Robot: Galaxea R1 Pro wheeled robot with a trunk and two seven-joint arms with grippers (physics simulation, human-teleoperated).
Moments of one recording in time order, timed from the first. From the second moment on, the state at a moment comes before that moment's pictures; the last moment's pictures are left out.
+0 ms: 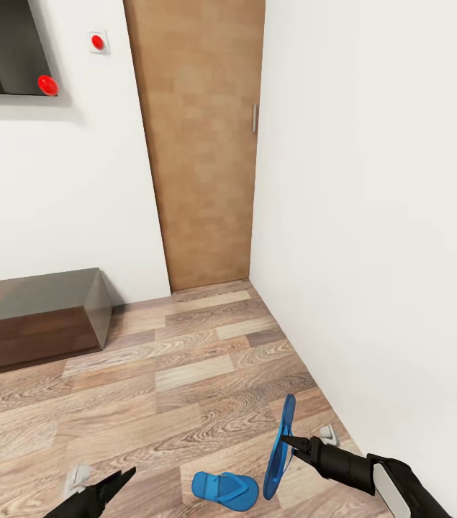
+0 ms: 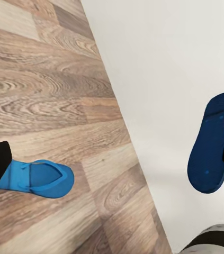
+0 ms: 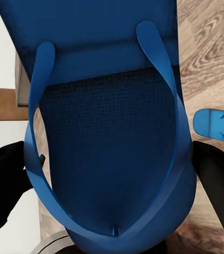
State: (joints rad) left arm -0.10 0.16 0.37 -0.83 0.32 0.28 -1.11; right arm -0.39 -0.16 -0.07 -0.63 -0.44 0.67 0.94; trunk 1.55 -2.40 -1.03
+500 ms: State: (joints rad) left arm -0.34 -0.05 0.36 -1.12 0.74 0.68 -0.14; right arm -0.39 -0.11 -0.07 -0.63 -0.43 0.67 0.94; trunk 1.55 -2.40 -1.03
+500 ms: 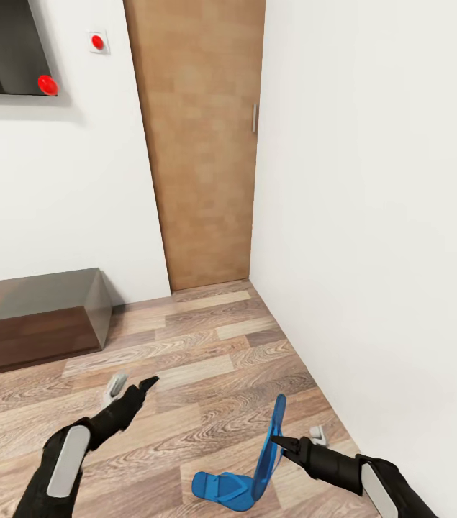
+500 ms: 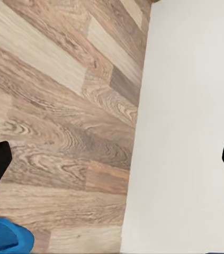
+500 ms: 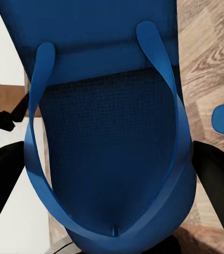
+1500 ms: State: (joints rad) left arm -0.35 -0.16 0.17 -1.31 1.23 0.25 0.79; right arm -0.39 -0.18 -0.08 -0.63 -0.62 0.68 0.95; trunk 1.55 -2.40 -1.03
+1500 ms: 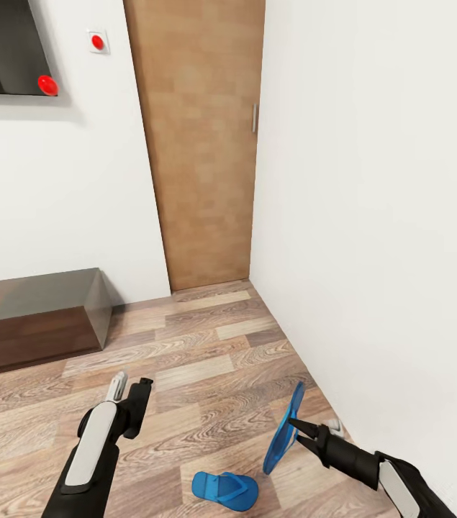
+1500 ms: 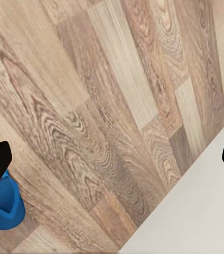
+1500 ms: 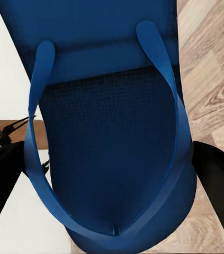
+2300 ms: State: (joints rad) left arm -0.35 -0.16 0.17 -1.31 1.23 0.25 0.79; right arm -0.39 -0.18 -0.08 -0.63 -0.63 0.68 0.95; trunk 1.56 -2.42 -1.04
